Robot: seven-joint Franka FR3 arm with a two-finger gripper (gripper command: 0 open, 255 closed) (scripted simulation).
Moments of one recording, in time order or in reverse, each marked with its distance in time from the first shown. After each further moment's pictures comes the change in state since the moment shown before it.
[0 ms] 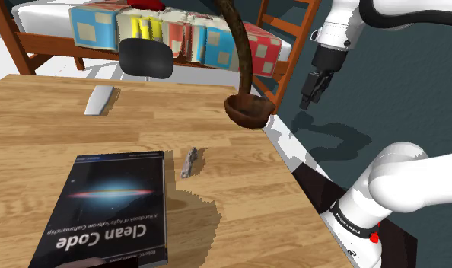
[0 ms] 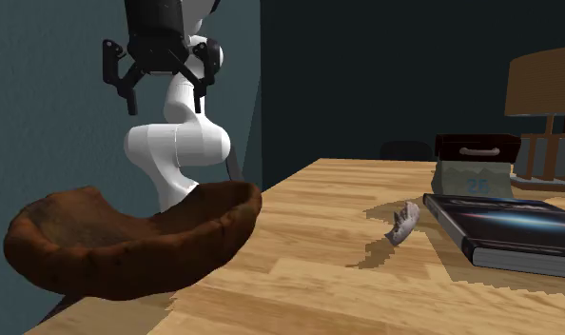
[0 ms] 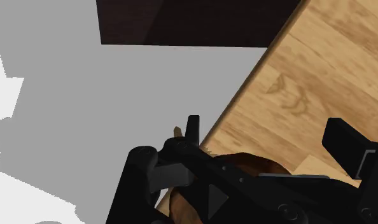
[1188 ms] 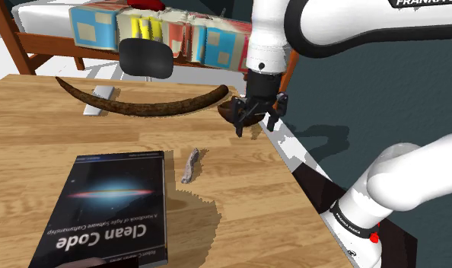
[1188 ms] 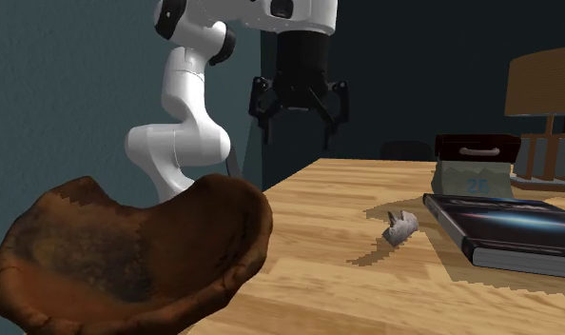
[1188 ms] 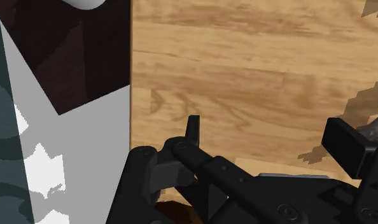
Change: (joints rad) arm -0.055 0.335 0.499 0.178 0.204 0.141 0.785
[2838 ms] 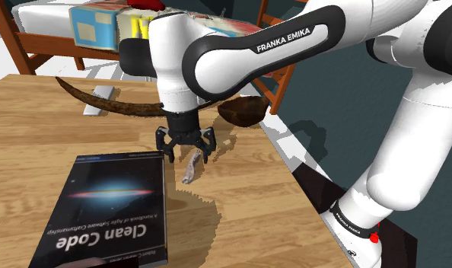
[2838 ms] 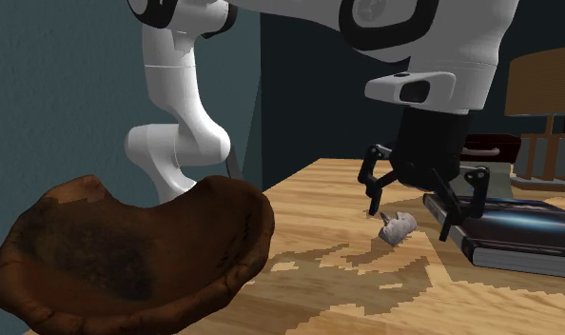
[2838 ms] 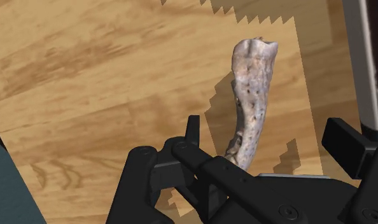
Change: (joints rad) arm 0.004 0.756 0.261 0.394 -0.366 0.171 0.841
